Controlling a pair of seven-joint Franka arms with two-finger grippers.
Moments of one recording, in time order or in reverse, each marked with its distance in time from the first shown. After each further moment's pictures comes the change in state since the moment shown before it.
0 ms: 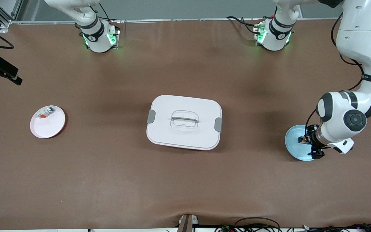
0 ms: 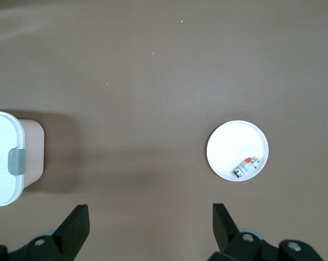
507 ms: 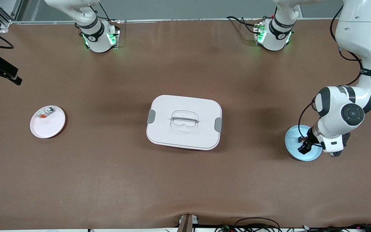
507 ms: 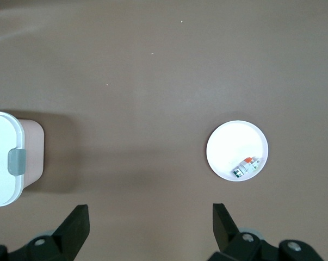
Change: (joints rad) left arm -0.001 -0.057 -0.040 -0.062 -0.035 0.002 0.657; right arm 0.000 0.000 0.000 0.000 -0.001 0.000 0.000
